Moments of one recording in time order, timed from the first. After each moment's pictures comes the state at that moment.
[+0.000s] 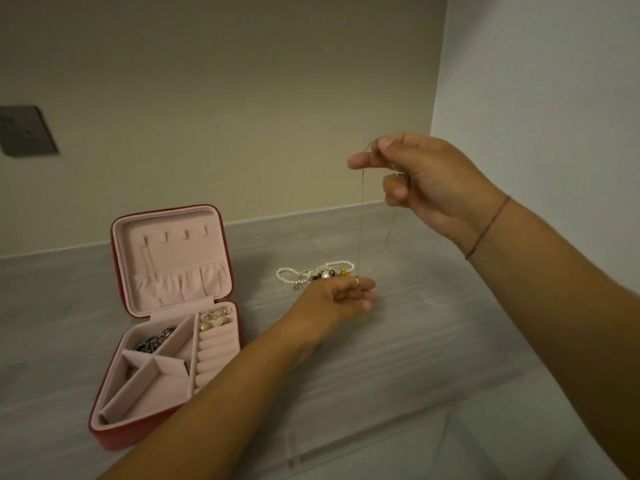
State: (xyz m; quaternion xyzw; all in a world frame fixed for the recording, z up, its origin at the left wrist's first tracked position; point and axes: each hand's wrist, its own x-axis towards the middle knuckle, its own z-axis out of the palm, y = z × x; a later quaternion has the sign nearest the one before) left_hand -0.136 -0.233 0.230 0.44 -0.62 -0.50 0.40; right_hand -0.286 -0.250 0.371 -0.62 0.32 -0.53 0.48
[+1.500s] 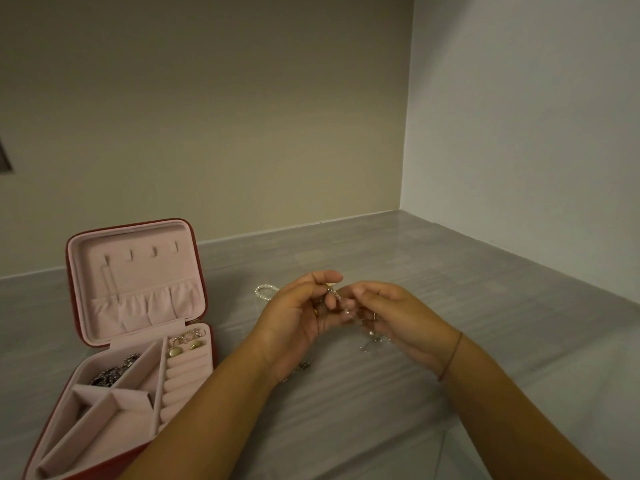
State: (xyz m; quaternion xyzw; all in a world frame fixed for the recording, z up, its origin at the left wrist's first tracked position) left_hand -0.135 -0.242 0.234 0.29 -0.46 -0.65 0.54; right_hand -0.298 -0.257 0.218 -0.63 0.38 -0.42 0.53
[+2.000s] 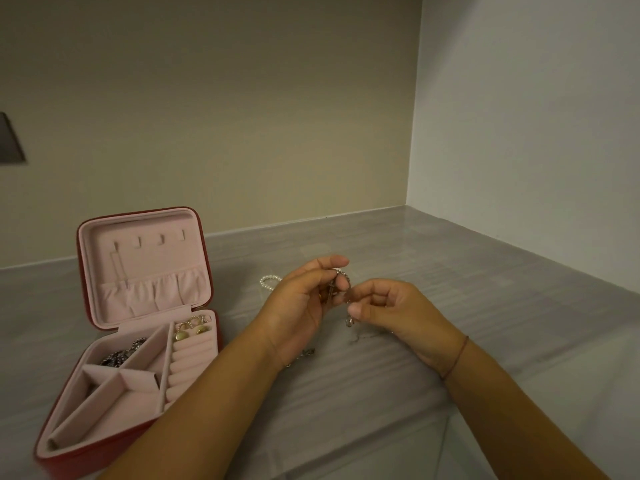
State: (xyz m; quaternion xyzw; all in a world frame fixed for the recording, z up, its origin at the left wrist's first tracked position) left_hand -0.137 -0.240 0.235 0.31 -0.49 -0.61 0.54; right_hand -0.300 -0.251 0.206 -0.65 0.35 -0.46 0.50
